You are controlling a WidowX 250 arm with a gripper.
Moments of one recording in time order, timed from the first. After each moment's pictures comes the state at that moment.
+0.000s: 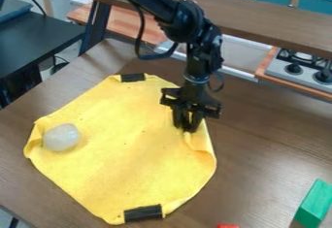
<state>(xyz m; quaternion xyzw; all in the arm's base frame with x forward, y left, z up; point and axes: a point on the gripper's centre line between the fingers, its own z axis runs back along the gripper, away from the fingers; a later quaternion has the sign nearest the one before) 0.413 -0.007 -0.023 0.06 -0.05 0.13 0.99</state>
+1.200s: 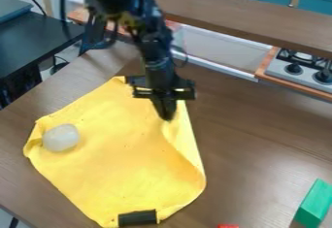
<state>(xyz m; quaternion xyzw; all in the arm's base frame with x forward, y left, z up) 0.376 0.019 0.017 -0.08 -0.10 0.14 0.98</state>
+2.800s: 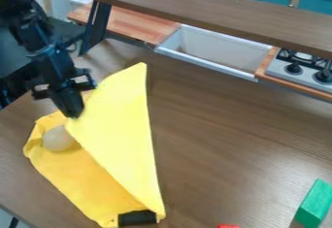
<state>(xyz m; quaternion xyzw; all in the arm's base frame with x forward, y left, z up) 0.282 0.131 0.033 -0.14 -0.04 0.22 0.97</state>
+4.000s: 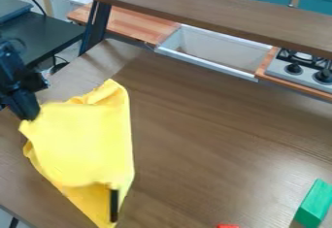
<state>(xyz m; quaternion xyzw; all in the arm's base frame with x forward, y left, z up) 0.243 0.182 0.029 -0.16 -0.01 0.27 0.95</state>
